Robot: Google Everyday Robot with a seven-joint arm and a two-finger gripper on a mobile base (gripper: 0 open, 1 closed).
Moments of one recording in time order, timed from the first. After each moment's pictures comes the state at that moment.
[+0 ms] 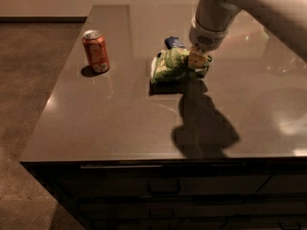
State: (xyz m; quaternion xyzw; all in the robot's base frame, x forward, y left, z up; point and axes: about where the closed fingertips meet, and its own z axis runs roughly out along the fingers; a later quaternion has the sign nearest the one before) arm 0.622 -0.141 0.908 -0.55 0.82 -0.08 0.17
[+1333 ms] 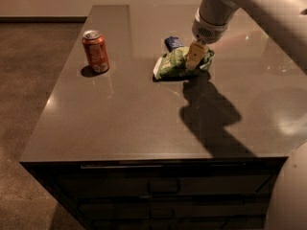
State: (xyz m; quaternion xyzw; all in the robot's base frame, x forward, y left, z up) arm 0.676 -0.160 0.901 -0.49 0.85 -0.06 0.19
